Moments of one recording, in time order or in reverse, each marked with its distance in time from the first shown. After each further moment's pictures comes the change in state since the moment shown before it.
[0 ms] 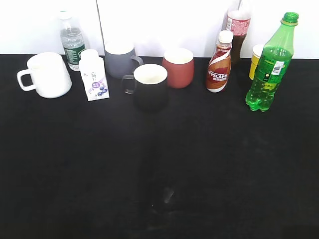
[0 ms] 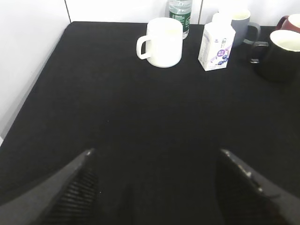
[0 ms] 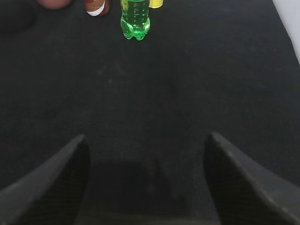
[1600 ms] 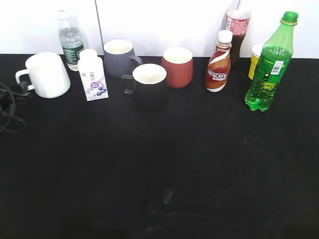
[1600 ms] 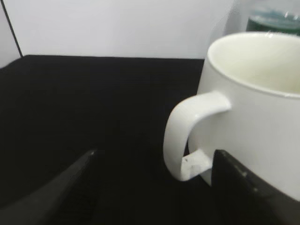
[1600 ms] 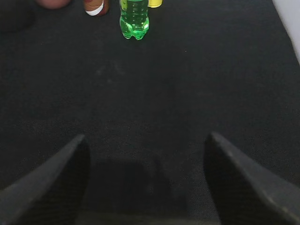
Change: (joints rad) left arm 0.107 2.199 -0.290 0.060 -2.082 0.003; right arm 0.000 0.000 0.000 0.000 0.000 0.000
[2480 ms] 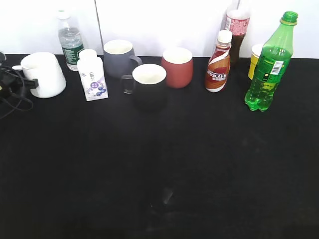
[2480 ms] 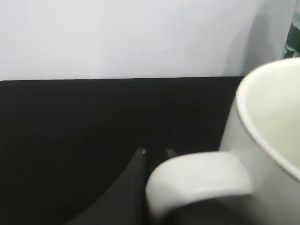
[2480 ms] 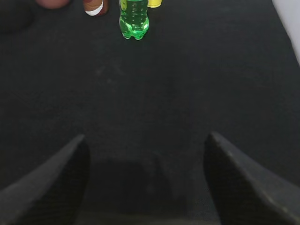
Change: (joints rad) left arm 0.022 0.140 -0.338 0.060 0.188 0.003; right arm 0.000 0.000 0.000 0.000 0.000 0.000
